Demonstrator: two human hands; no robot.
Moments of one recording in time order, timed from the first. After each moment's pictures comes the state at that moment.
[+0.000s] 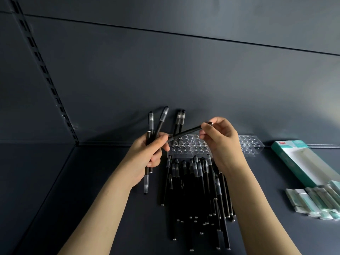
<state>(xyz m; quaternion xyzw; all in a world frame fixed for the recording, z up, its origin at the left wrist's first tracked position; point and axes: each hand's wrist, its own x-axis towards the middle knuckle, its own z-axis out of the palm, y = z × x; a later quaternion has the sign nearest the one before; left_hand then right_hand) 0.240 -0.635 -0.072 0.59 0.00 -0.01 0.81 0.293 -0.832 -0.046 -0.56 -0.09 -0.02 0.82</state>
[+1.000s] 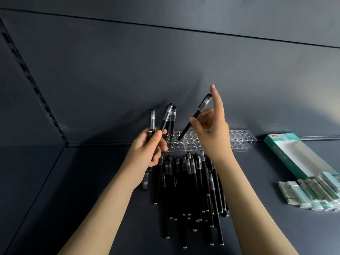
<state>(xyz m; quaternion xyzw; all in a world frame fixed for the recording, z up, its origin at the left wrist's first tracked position) 0.245 -0.657 -0.079 0.63 0.01 0.04 0.78 0.301 -0.834 -0.048 -0.79 -0.19 -0.25 0.52</state>
